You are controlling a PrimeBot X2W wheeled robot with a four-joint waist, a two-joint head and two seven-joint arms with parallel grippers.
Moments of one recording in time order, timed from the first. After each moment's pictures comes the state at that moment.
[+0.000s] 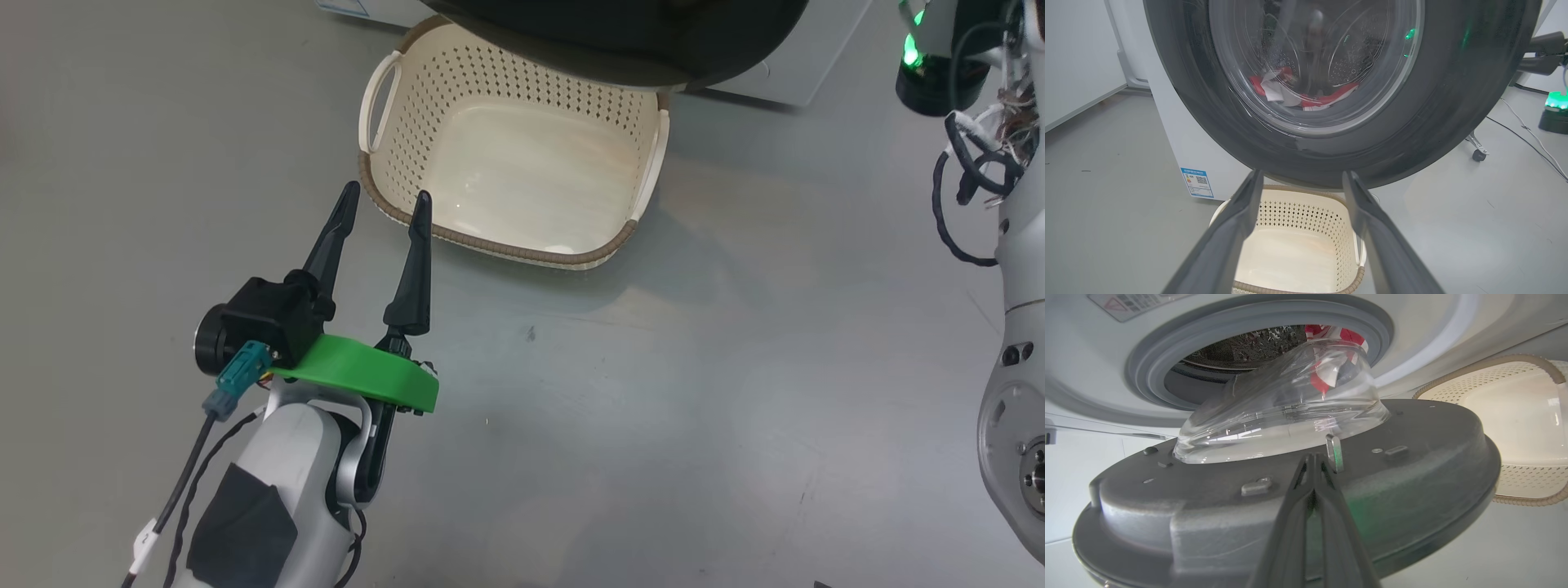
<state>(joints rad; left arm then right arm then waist) -0.44 0.02 -0.42 0.22 -0.49 0.08 -0.25 -1.21 -0.10 -0.12 0.77 1.31 -0.10 0.83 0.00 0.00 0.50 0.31</state>
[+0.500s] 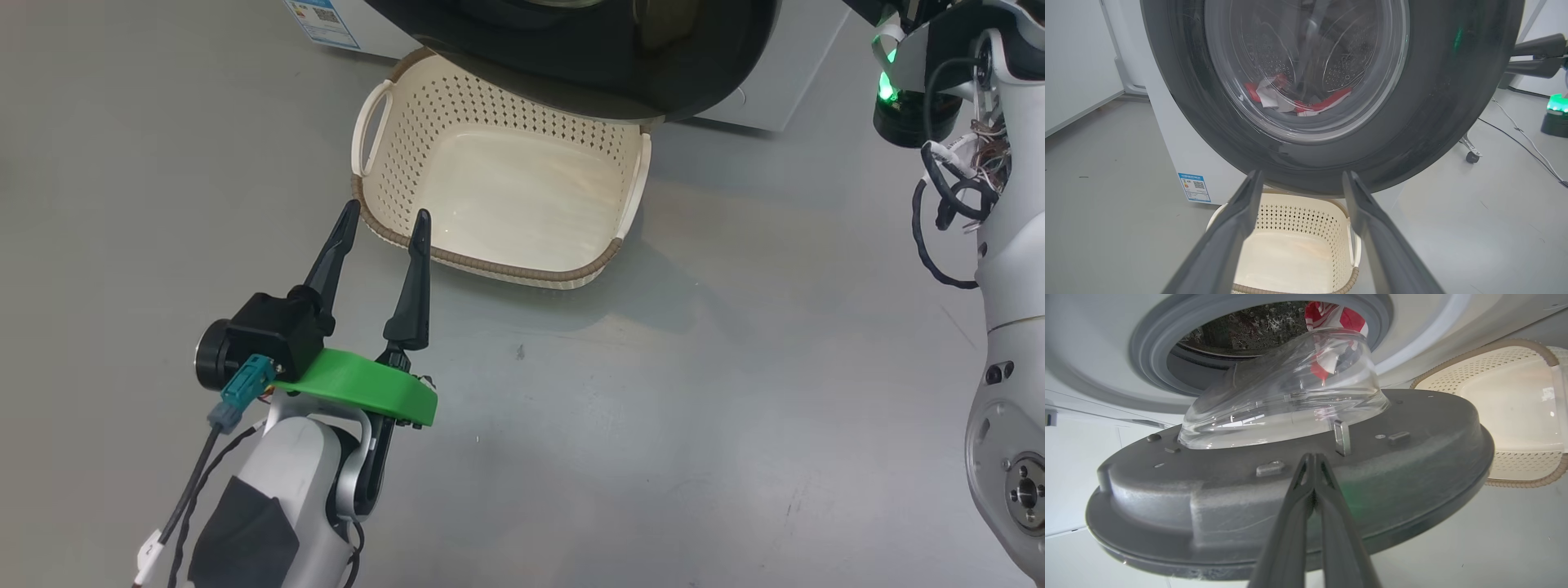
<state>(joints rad) -0.41 0.02 -0.42 0.22 -0.47 0.08 -0.25 -1.16 -0.09 -0.10 0.78 1.33 -0.09 0.85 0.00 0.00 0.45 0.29</state>
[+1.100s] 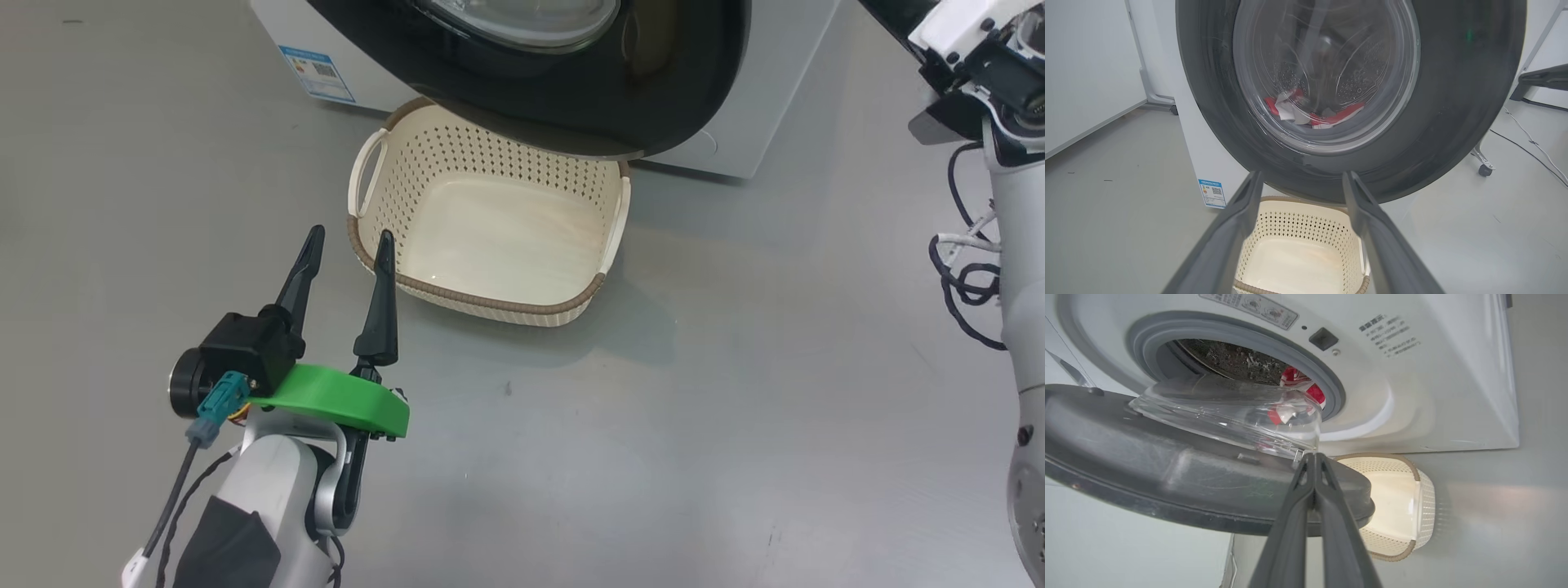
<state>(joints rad) -0.37 0.03 -0.36 0.25 -0.45 0.08 -0.25 -1.02 -0.19 0.05 0.68 1.06 0.13 0.64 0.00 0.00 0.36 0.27</state>
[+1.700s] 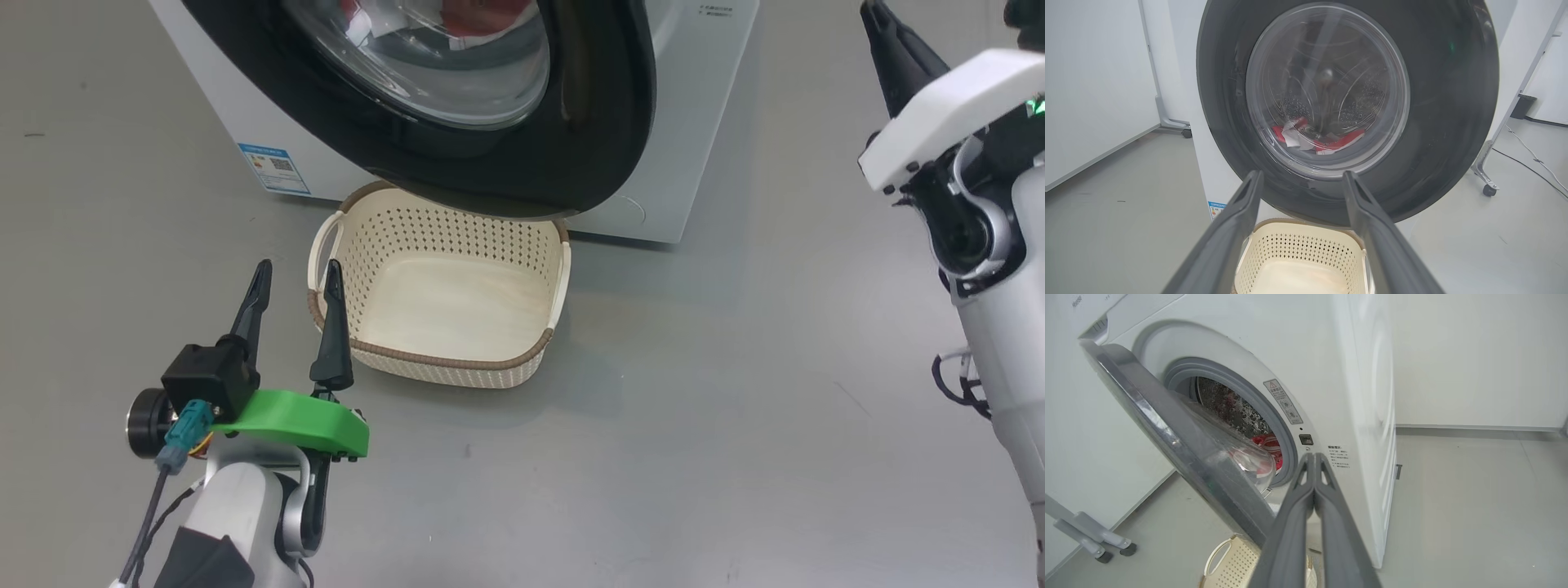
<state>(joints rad) -0.30 0.03 -0.25 0.27 -0.40 0.08 -0.25 -0.78 -0.30 0.31 0.39 0.77 0.13 0.21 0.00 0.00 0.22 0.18</state>
